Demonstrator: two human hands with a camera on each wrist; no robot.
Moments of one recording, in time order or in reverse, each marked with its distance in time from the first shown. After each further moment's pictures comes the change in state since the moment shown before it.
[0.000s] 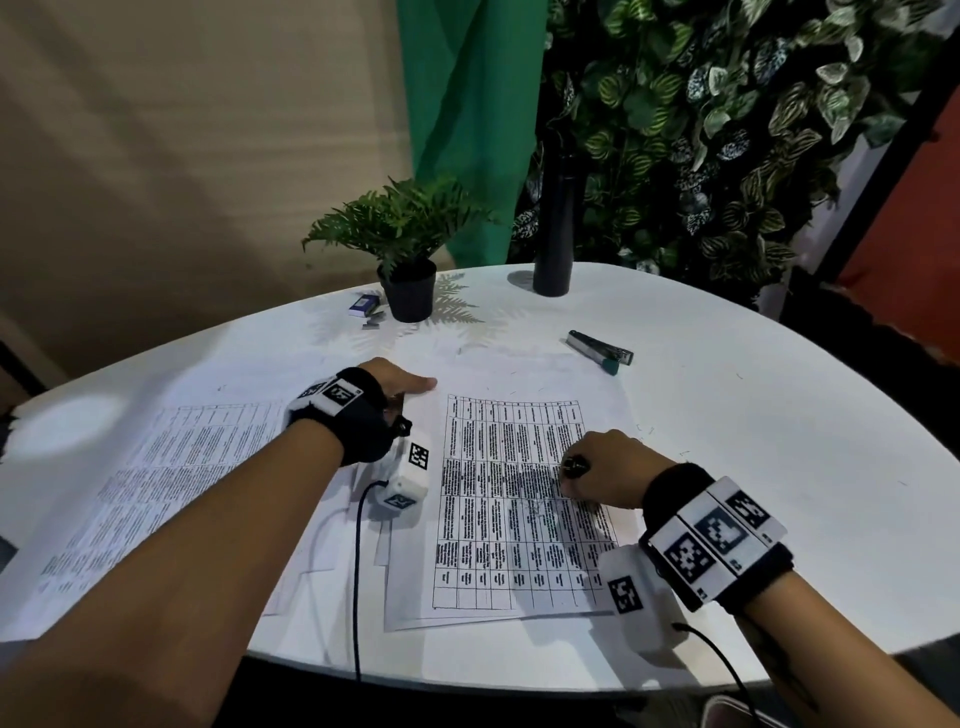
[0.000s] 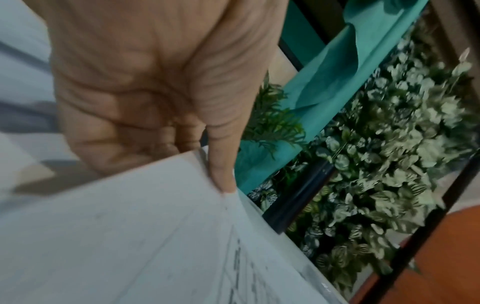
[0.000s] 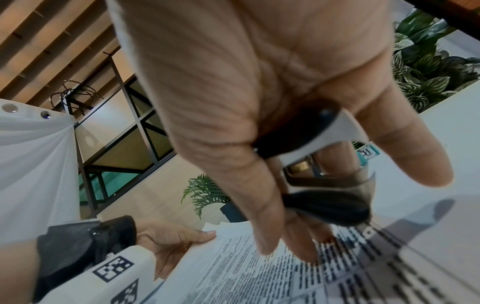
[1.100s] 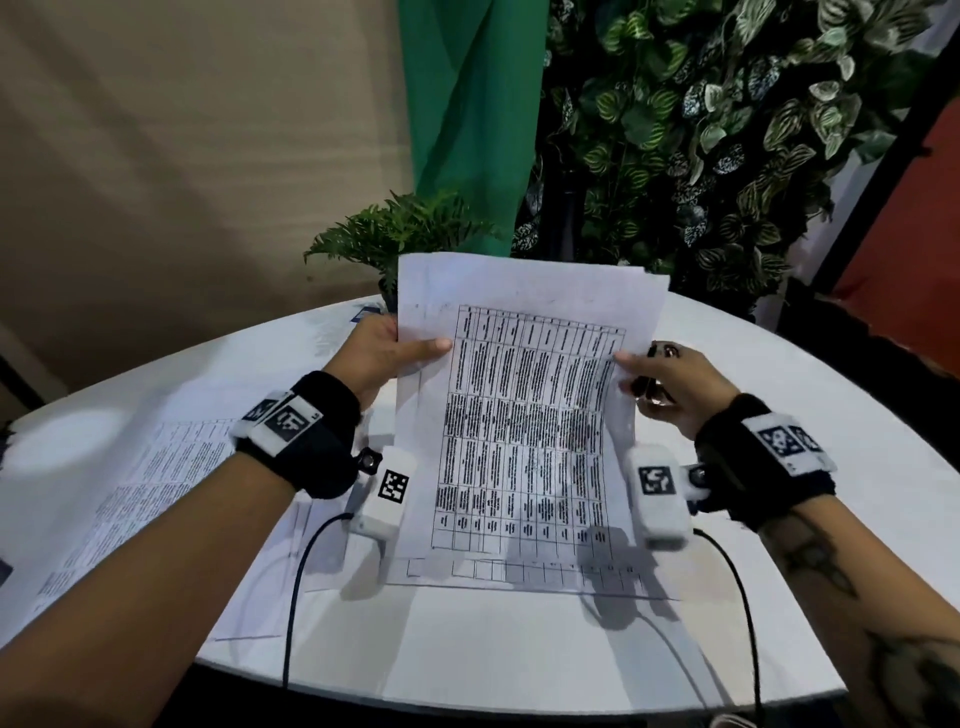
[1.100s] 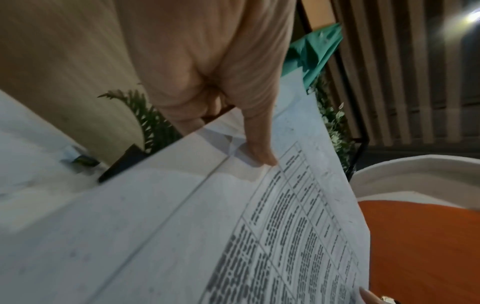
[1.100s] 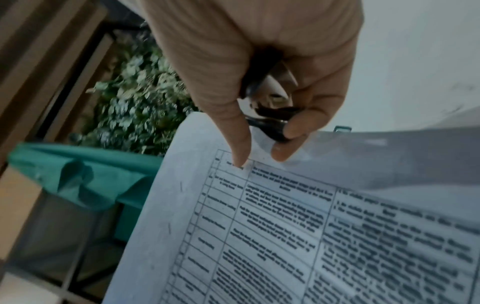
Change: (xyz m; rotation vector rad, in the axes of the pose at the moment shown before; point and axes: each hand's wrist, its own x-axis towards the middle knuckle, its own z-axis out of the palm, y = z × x) left_hand -0.071 0.023 -0.017 -0.518 -0.121 0.685; right_hand 0.021 0.033 -0.065 1.217 0.453 0.090
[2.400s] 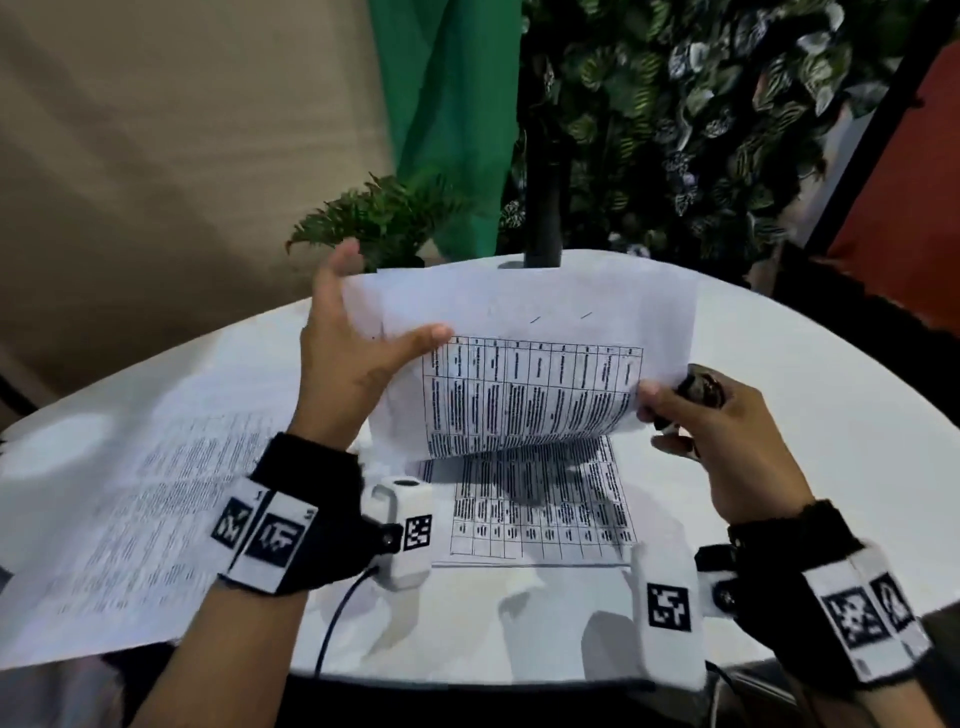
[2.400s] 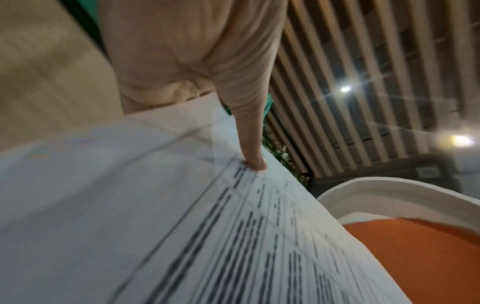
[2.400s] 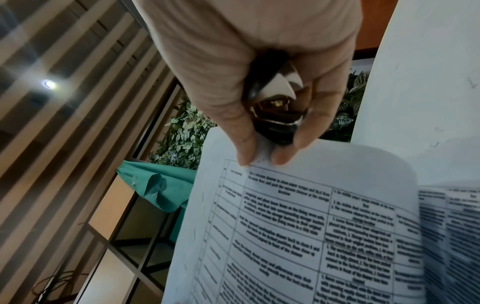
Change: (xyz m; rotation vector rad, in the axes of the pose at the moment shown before) left_hand -0.061 0.027 0.025 0.229 0.359 0.306; right_hand -0.084 0.033 -0.006 0.081 0.055 -0.274
